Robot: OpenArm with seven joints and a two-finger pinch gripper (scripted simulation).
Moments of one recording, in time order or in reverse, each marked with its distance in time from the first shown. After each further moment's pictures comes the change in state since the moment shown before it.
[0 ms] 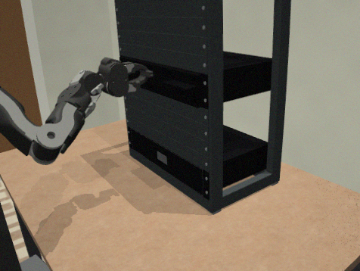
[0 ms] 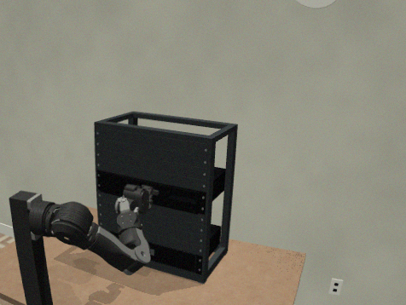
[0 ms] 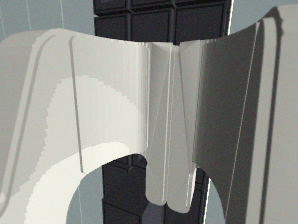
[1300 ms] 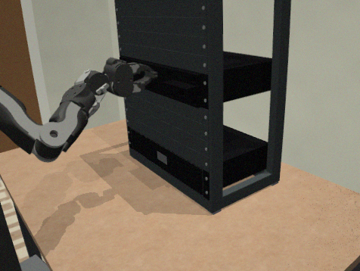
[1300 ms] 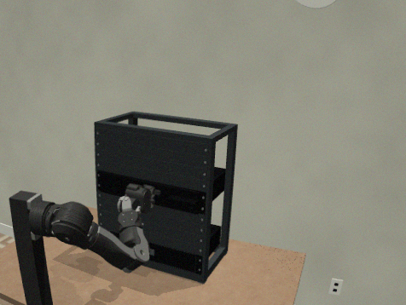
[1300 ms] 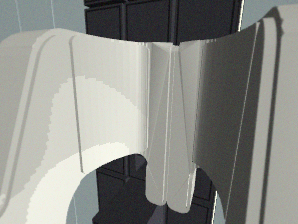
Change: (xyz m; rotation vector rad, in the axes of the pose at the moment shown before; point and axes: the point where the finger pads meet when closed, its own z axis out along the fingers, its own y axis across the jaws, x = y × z) arm -0.001 -0.004 0.014 0.016 -0.007 0.004
